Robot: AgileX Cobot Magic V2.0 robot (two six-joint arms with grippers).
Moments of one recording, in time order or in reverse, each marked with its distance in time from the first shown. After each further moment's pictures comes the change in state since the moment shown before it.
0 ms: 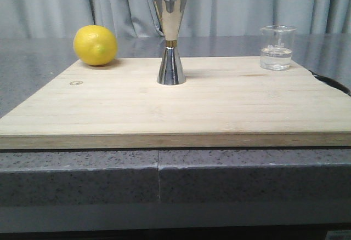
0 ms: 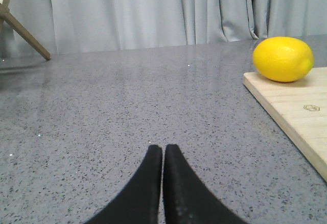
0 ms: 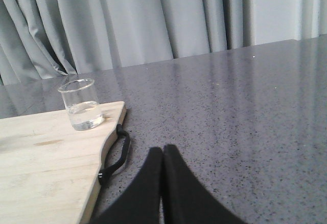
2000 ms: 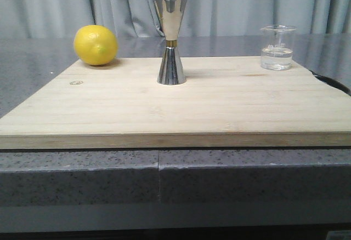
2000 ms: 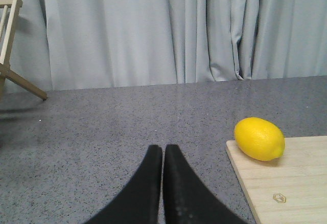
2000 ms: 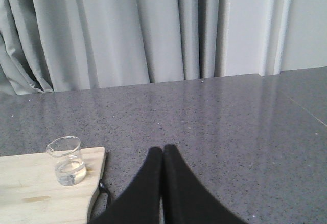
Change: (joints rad) left arm 0.000 0.335 -0.587 -0.097 0.293 0.059; right arm 0.000 0.267 -0.556 -0.111 0.371 0.000
